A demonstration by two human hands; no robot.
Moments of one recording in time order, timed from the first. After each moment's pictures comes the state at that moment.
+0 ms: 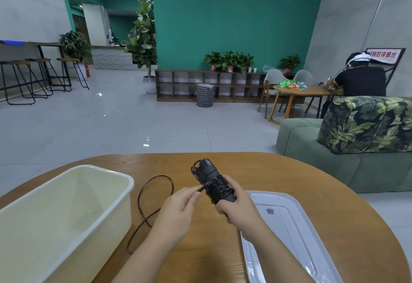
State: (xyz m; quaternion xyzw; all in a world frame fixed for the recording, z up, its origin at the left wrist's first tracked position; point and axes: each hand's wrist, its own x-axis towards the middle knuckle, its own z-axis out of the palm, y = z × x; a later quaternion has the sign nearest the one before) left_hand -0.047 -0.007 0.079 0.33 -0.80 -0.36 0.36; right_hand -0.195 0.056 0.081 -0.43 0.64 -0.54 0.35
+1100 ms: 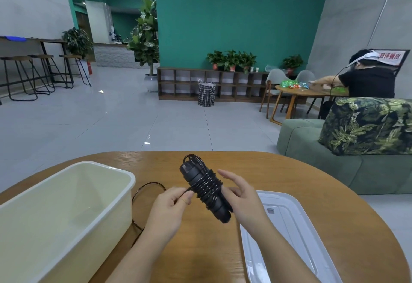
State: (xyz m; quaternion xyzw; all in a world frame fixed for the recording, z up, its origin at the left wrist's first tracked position) left_hand -0.037 -0.012 0.076 0.38 -0.73 -0.40 0.41; right_hand -0.198 0.058 0.085 -0.47 0.61 -0.58 0.28
